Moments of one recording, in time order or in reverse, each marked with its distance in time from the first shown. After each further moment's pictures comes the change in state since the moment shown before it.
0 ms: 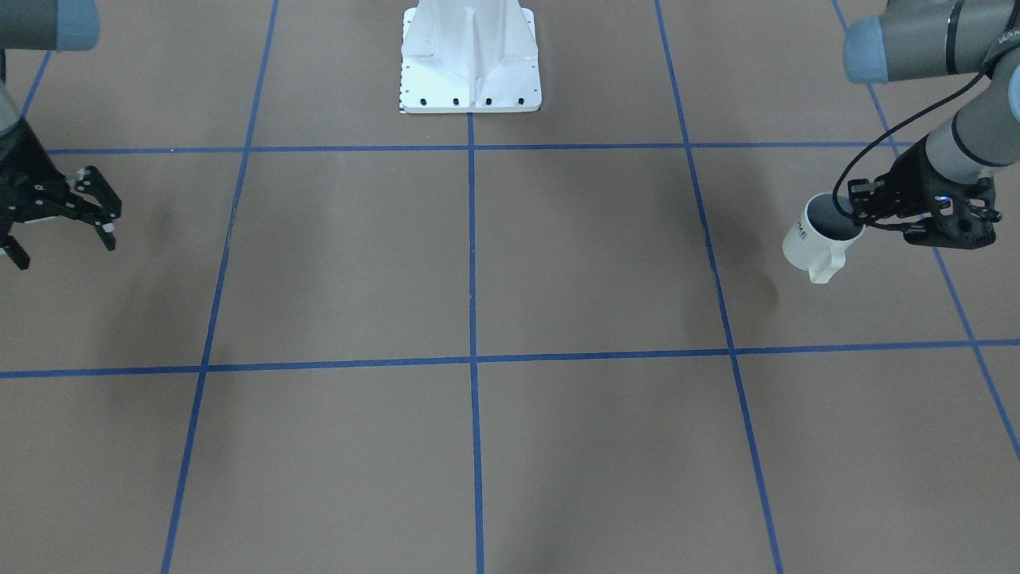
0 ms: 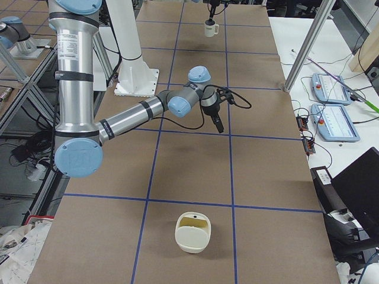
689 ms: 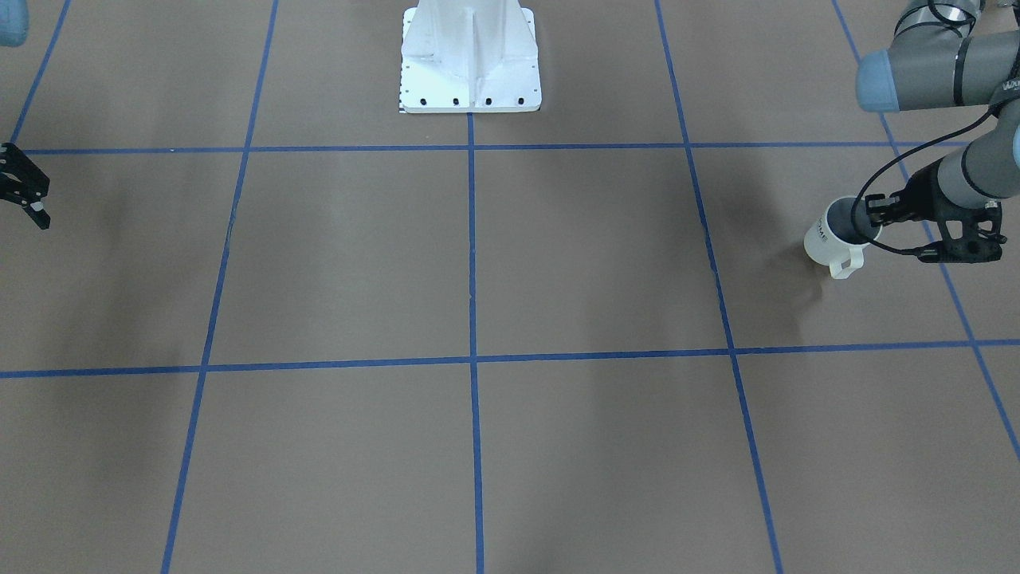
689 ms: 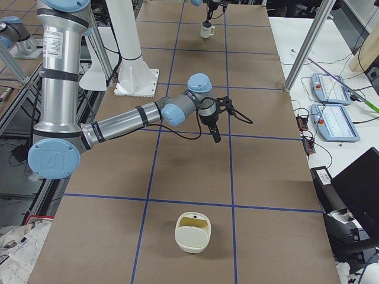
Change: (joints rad) left arm 0.004 0.043 0.076 0.029 -0.004 0.034; right arm 0.089 -0.053 -0.003 -0.007 0.103 -0.060
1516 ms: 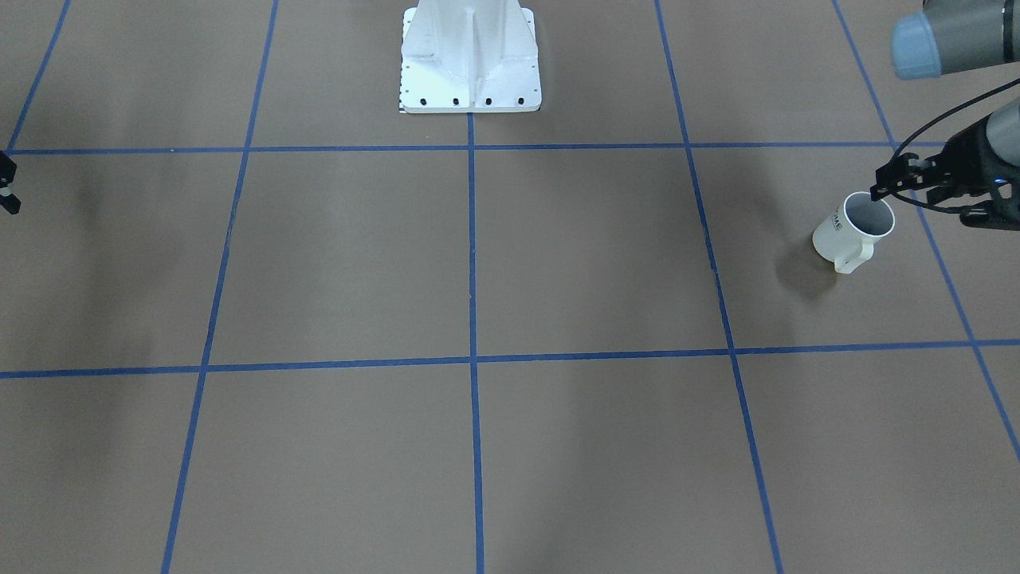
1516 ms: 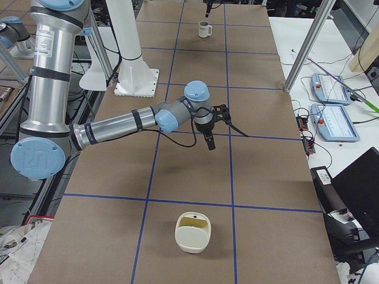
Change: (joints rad) left arm -0.136 0.056 -0.111 0.002 -0.084 0.133; right arm 0.096 -0.075 -0.013 -0.012 0.101 -0.069
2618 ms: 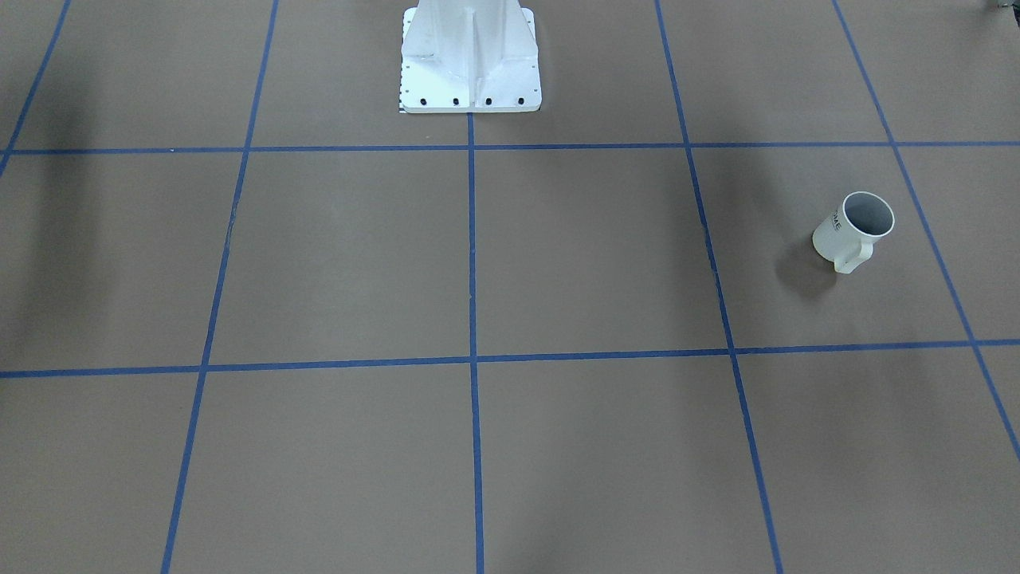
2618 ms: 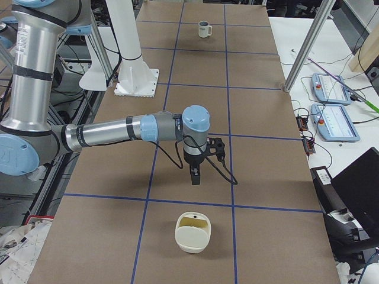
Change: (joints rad) left arm -0.281 0.007 0.221 -0.004 0.069 0.322; right arm 0.253 -0.025 -0.033 -0.447 0.054 -0.397
